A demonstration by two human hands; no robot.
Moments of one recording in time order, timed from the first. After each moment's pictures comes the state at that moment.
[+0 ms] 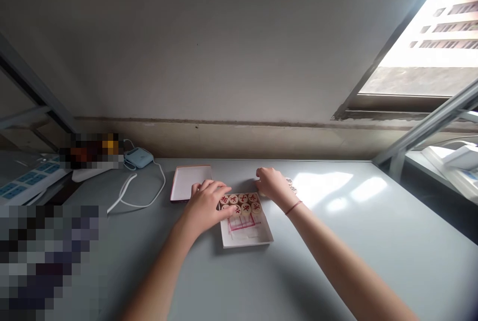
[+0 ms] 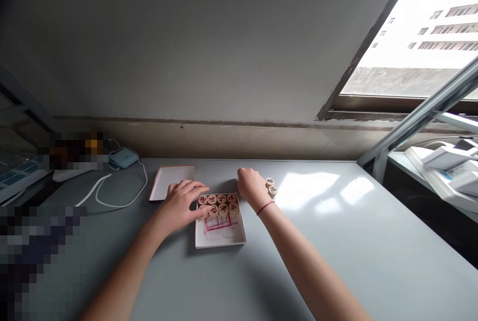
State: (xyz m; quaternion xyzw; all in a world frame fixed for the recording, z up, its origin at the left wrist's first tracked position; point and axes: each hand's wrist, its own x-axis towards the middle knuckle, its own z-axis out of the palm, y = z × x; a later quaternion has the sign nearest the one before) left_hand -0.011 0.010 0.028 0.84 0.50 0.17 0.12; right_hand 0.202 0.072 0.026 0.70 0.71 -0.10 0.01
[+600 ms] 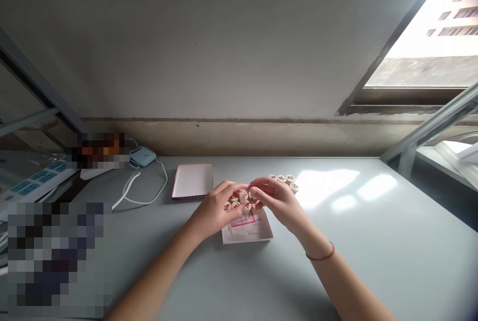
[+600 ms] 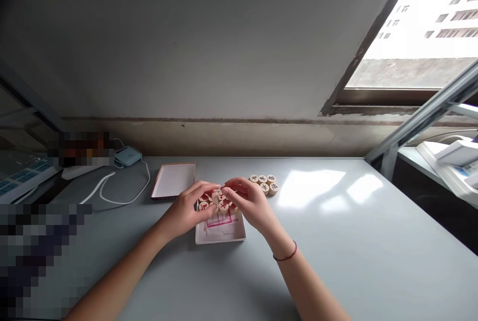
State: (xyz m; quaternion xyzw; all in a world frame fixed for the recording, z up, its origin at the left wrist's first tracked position) left_hand 0.009 -0.005 0.034 0.80 0.41 0.32 0.29; right_hand 0.204 -0.001 0.034 0.46 0.57 -0.54 -0.42
